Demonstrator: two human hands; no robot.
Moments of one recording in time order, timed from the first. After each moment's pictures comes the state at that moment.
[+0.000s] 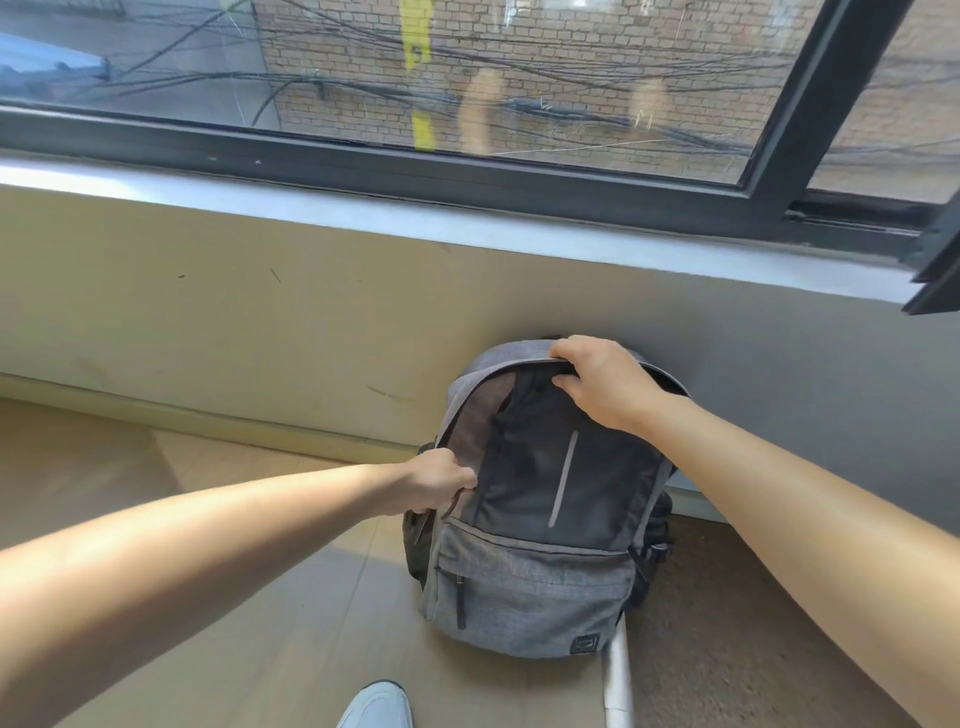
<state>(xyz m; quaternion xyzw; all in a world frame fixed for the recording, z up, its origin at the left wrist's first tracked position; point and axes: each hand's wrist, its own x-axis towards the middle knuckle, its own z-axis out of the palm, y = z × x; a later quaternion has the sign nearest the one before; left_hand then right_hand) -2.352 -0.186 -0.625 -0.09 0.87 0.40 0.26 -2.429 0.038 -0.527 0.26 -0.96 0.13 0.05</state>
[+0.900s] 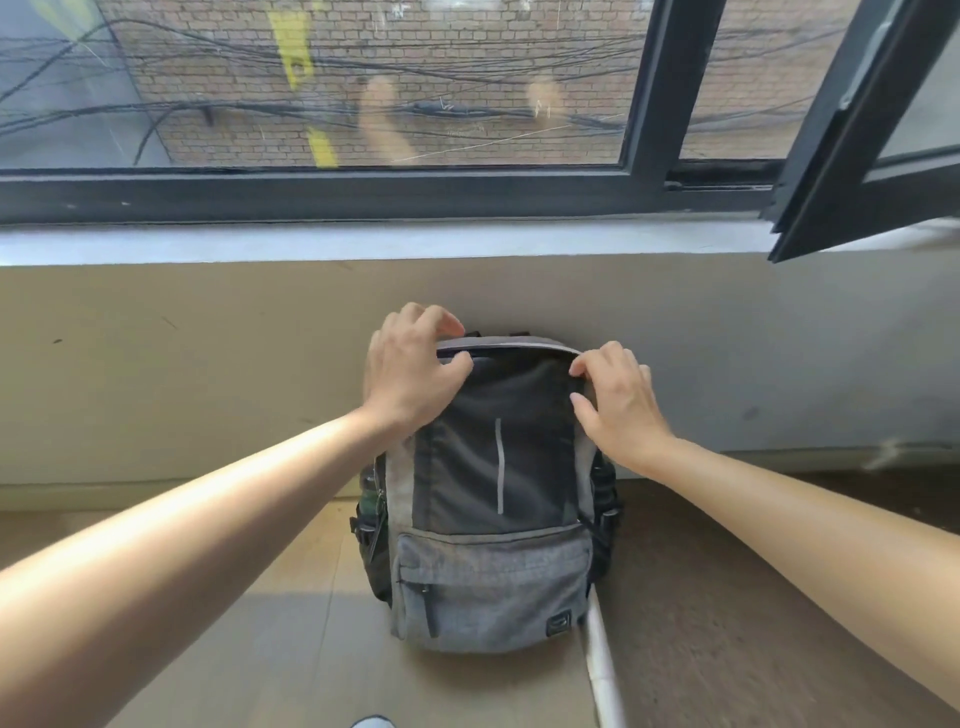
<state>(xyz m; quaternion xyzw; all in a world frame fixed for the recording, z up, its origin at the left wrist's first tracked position) -2.395 -0.130 -0.524 0.09 0.93 0.28 -0.22 -2.387 0.125 -0.575 0.11 -0.95 0.19 0.20</state>
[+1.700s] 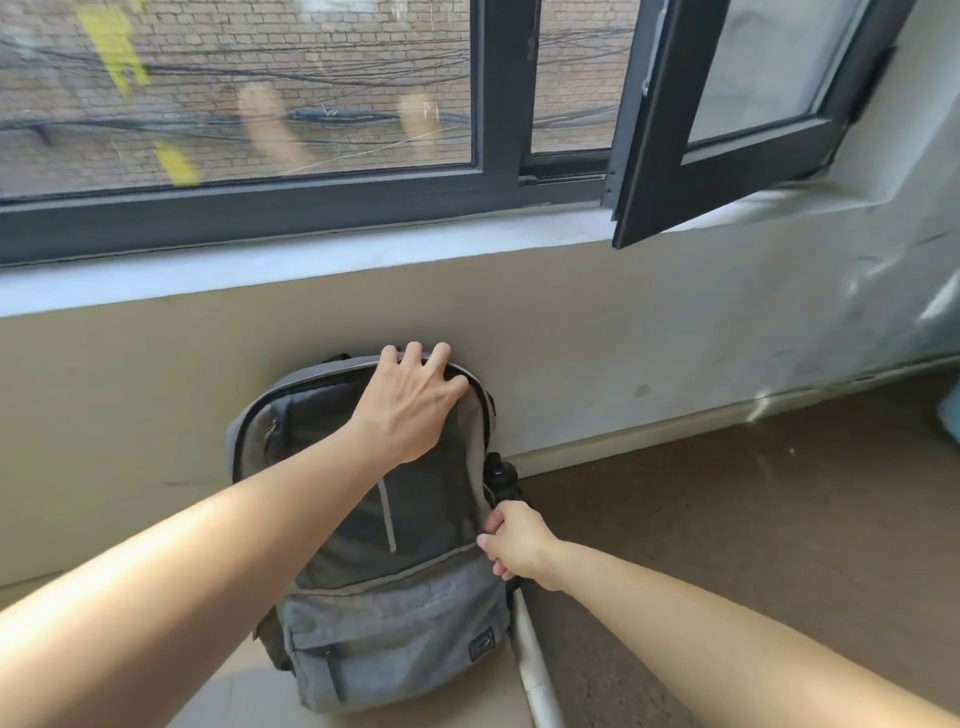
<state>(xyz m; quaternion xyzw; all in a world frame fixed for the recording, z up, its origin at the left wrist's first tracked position) -2.432 -0.013 -0.552 0.33 0.91 -0.21 -0.17 -2.336 0.139 -0.697 -0.15 -0.86 0.45 -0.20</state>
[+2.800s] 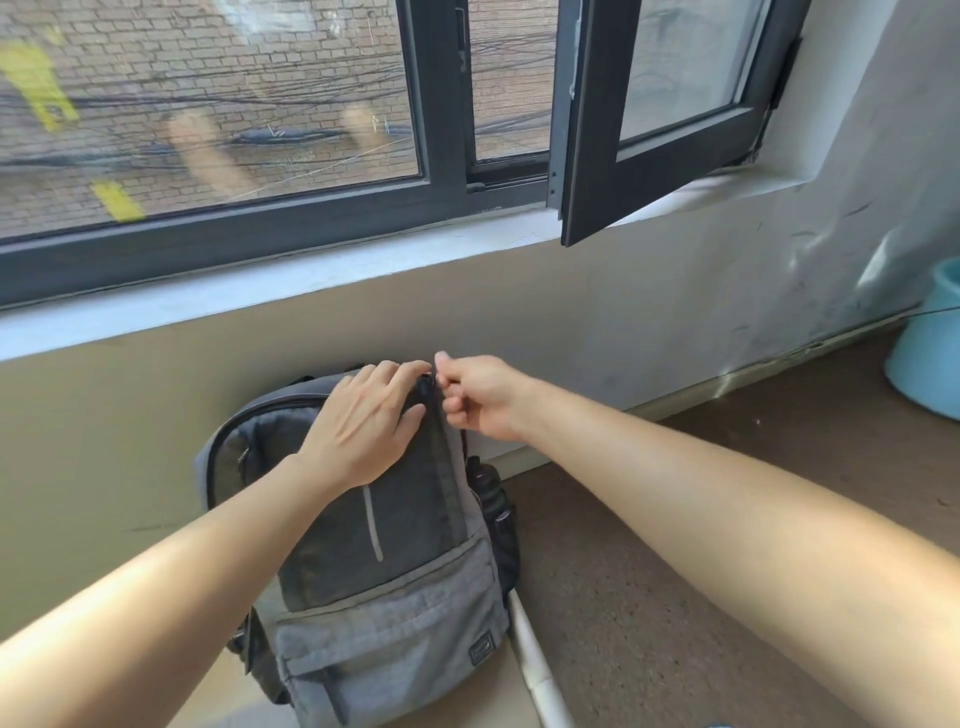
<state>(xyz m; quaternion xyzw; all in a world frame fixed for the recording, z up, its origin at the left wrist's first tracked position) -2.434 -0.038 -0.557 0.36 0.91 0.06 -0.18 -2.412 0.140 -0.541 -0.13 -0.60 0.78 -0.14</state>
